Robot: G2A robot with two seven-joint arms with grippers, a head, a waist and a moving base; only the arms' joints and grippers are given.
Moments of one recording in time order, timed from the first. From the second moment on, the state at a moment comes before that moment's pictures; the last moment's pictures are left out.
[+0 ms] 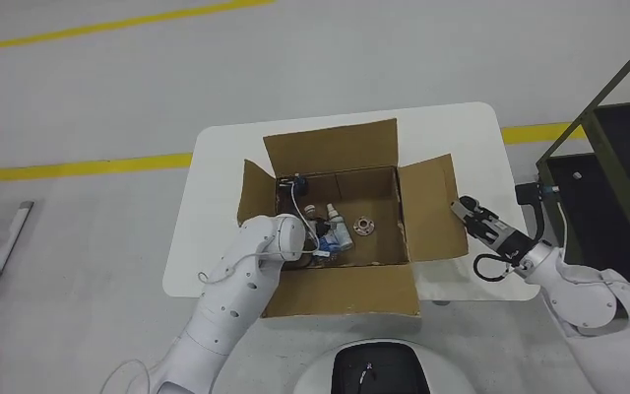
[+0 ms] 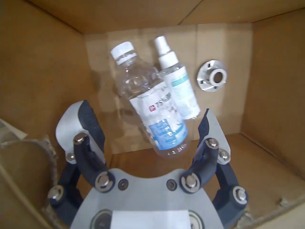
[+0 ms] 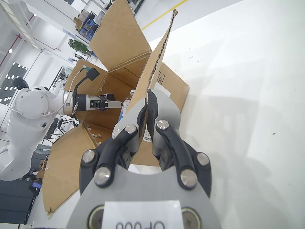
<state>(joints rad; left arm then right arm) 0.67 -1.27 -0.84 -1.39 0.92 0.44 -1.11 -1.42 -1.08 1.54 -1.72 -0.32 -0.34 0.41</state>
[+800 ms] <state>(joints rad) 0.58 -1.35 -0.72 -1.17 1.05 0.51 -1.16 -1.43 -1.08 1.54 -1.73 -0.32 -0.34 0.41</state>
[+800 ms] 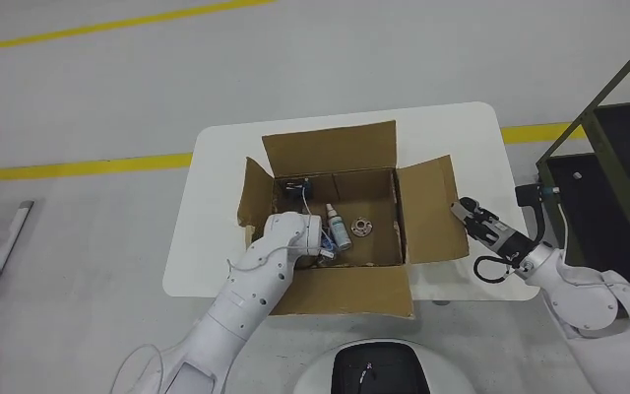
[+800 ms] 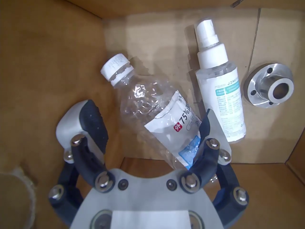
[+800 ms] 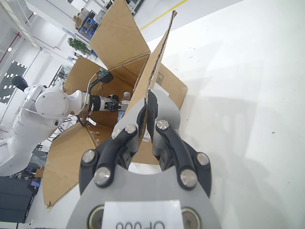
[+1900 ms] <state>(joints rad) 0.59 -1.39 -0.83 -1.15 0.98 0.54 -1.20 -1.42 -1.08 1.54 -1.74 -0.33 -0.34 0.41</state>
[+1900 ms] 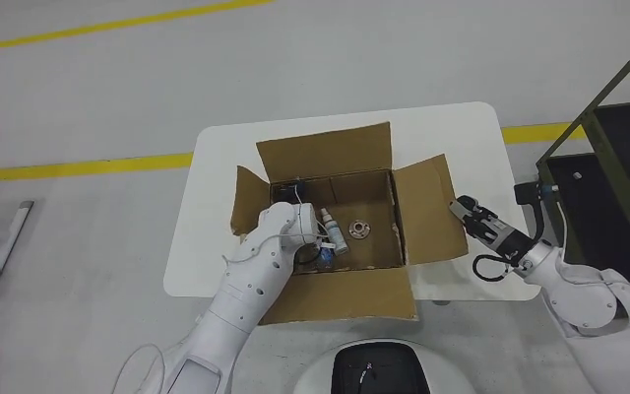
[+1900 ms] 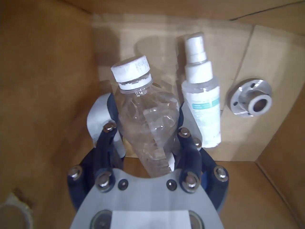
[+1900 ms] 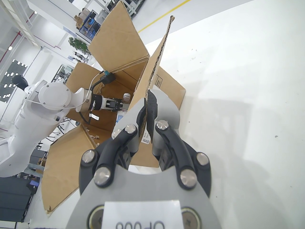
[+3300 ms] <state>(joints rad) 0.76 -1.35 -1.06 -1.76 0.98 0.32 -1.18 -1.43 -1.07 1.69 -1.95 -0.44 -0.41 0.28</state>
